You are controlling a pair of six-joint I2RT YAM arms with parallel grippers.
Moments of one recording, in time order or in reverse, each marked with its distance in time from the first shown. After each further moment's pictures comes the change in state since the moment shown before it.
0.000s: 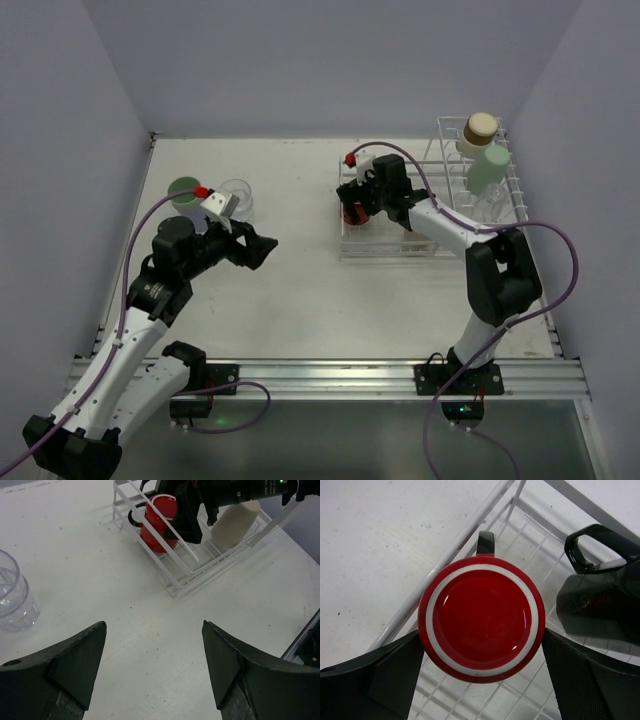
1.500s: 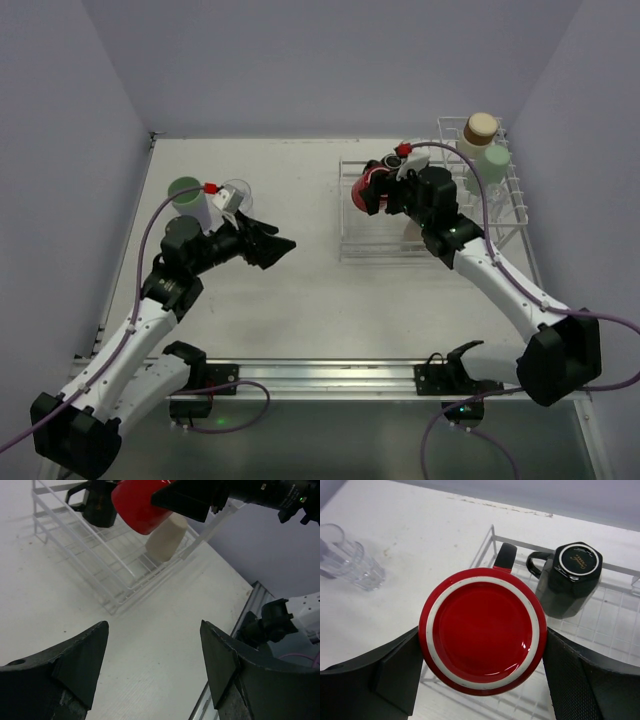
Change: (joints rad) left arm -0.013 0.072 -0.067 0.264 0.211 -0.217; right arm -0.022 -0.457 -0.214 0.111 0.065 0.284
